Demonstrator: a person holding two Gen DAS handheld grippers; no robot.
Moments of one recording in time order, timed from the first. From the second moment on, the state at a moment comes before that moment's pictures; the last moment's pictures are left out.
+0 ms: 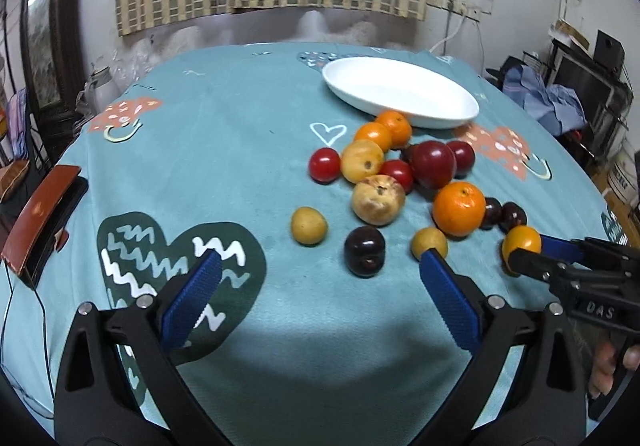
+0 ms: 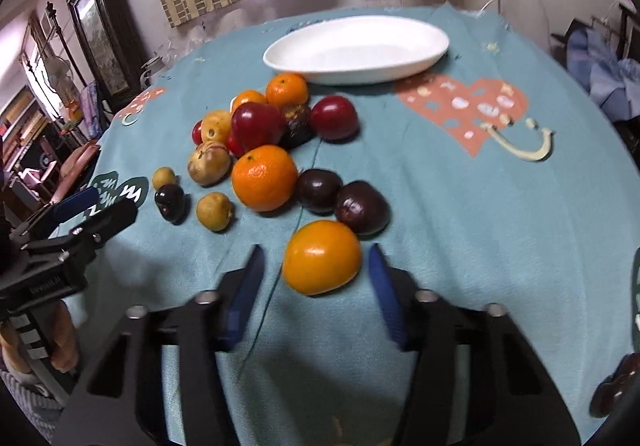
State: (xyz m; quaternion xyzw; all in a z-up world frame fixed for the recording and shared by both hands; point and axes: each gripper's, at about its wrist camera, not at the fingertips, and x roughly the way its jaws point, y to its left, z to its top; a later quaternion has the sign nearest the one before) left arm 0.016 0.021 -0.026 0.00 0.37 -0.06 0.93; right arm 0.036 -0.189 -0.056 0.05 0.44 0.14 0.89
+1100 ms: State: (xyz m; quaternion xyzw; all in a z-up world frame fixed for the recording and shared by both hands) left arm 0.040 -0.005 -0.042 0.02 0.41 -0.17 0.90; right arm 0.033 -0.188 -0.055 0.07 0.43 0.18 0.88
